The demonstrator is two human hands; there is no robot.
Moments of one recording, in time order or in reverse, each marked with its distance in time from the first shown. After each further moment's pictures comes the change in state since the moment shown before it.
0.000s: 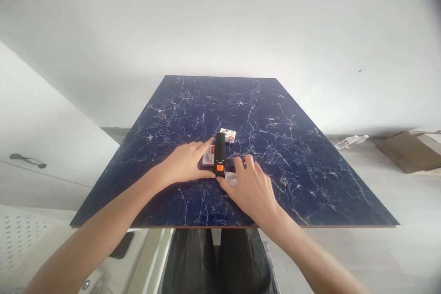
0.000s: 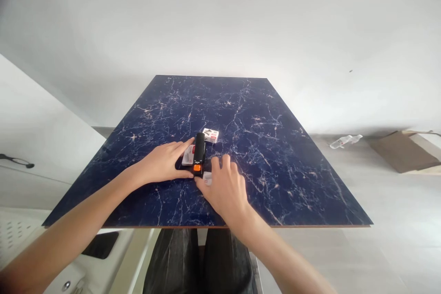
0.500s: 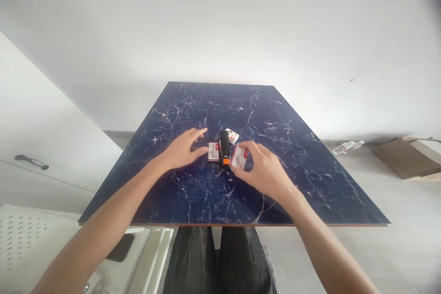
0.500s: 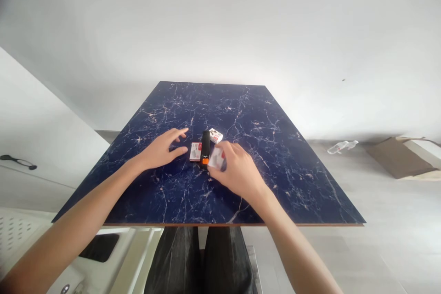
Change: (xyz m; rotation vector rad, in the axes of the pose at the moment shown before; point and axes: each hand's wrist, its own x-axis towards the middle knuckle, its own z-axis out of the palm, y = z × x) left_hand 0.001 -0.035 -0.011 -0.262 0.238 -0.006; right_hand 0.024 0.034 -0.037 0.365 0.090 -0.232
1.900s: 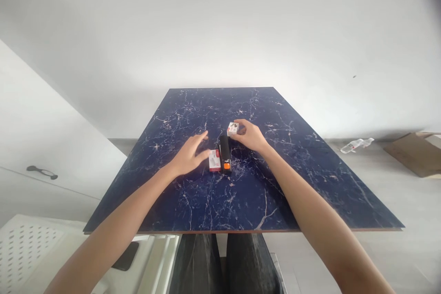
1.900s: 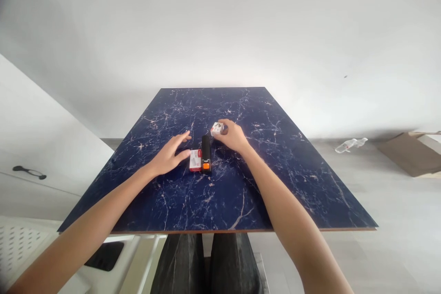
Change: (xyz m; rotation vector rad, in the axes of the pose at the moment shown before) left_hand 0.010 0.003 0.020 -0.168 0.061 -0.013; right_hand 0.121 0.079 0.034 0.264 0.065 0.101
